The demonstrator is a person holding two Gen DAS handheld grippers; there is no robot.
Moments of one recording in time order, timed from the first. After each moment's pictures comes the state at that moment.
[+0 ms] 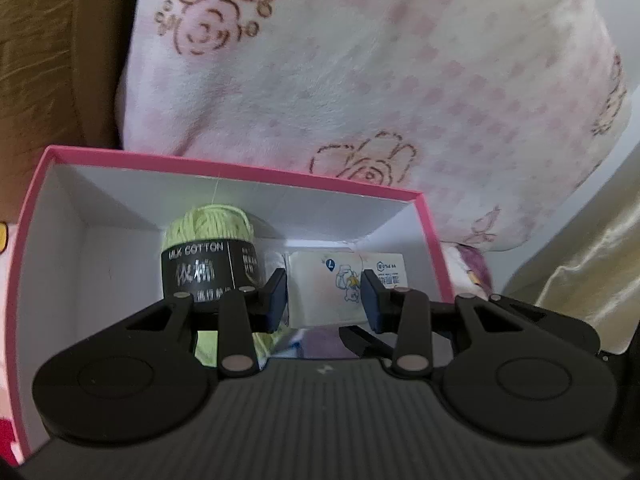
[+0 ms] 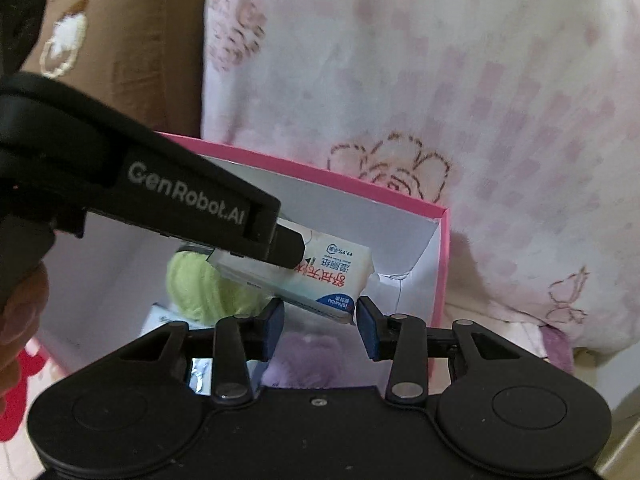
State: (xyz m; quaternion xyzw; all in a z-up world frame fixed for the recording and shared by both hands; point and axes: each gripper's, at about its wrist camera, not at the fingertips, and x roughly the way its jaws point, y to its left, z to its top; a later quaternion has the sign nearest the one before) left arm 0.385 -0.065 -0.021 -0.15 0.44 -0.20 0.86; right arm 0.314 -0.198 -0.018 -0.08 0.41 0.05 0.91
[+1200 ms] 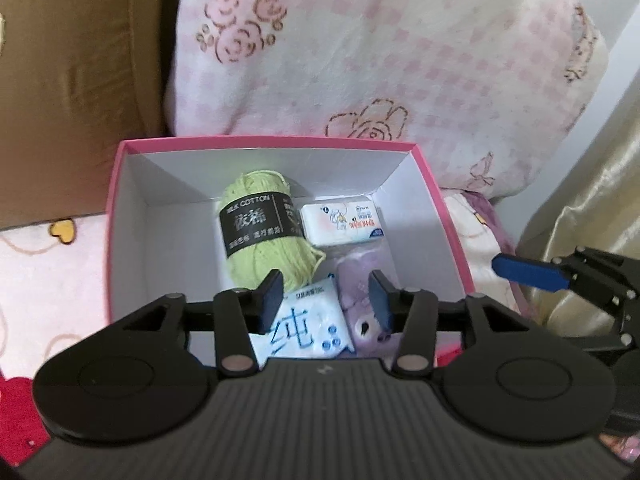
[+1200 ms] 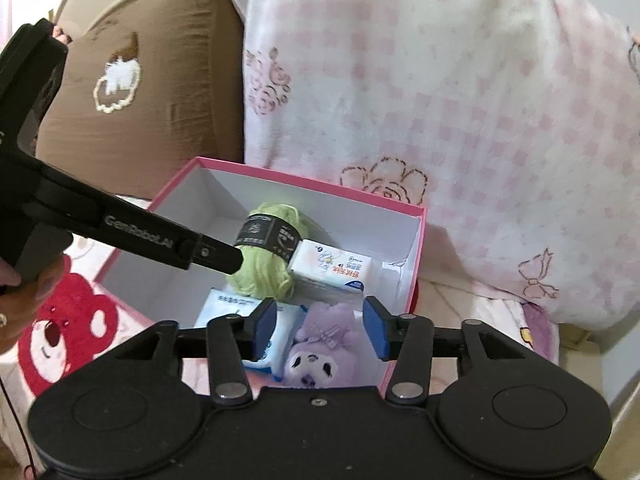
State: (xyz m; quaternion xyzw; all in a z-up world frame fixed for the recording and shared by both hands) left arm 0.317 -0.036 0.023 -0.08 0.46 -0.19 0.86; right arm 0.231 -0.202 0.040 -0.05 0.39 0.09 0.92
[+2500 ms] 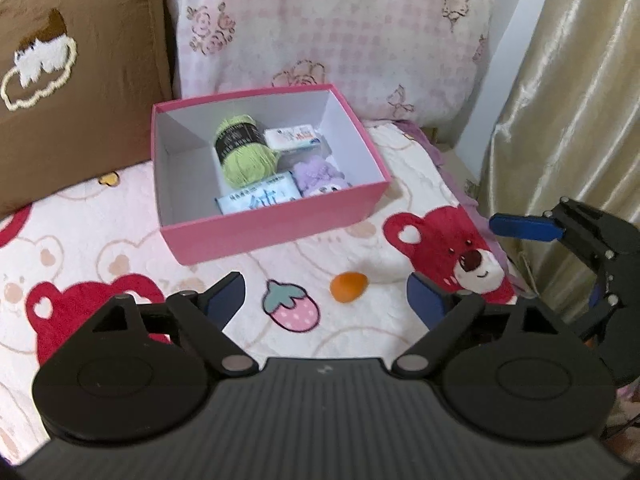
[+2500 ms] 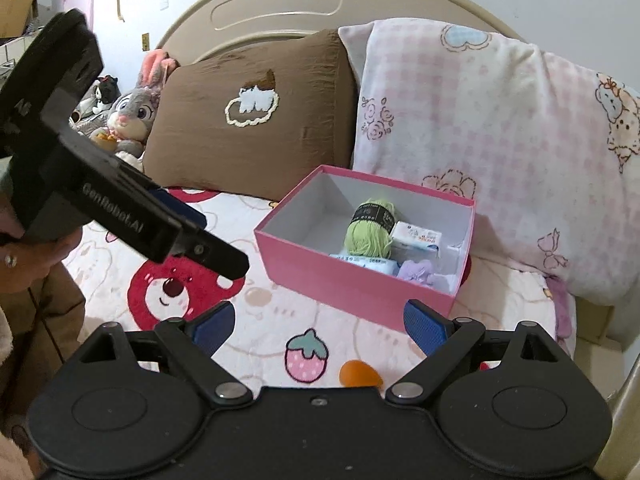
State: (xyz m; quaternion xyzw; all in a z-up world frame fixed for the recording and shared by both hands) left arm 0.113 -0.017 0.080 -0.01 0.44 -0.23 0.87; right arm 0.035 -0.178 0.071 -0.04 0.32 0.17 0.93
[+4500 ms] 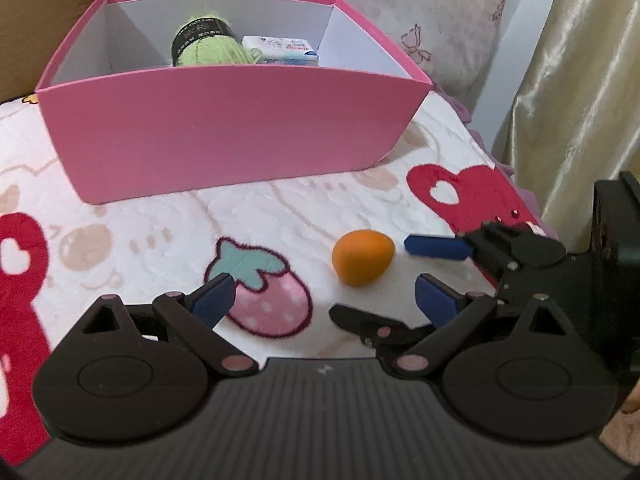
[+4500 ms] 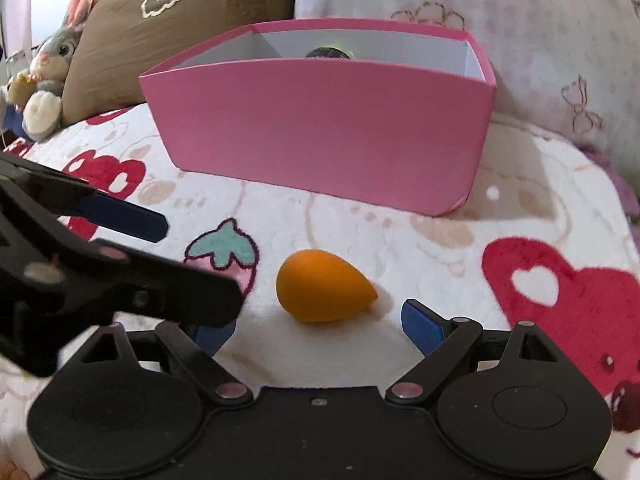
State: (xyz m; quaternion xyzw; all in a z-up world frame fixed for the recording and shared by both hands) left arm 0.144 -0.058 -0.105 -0.05 0.41 -0.25 0.88; right arm 0.114 -0.192 -0.122 -0.02 0.37 0.10 0.92
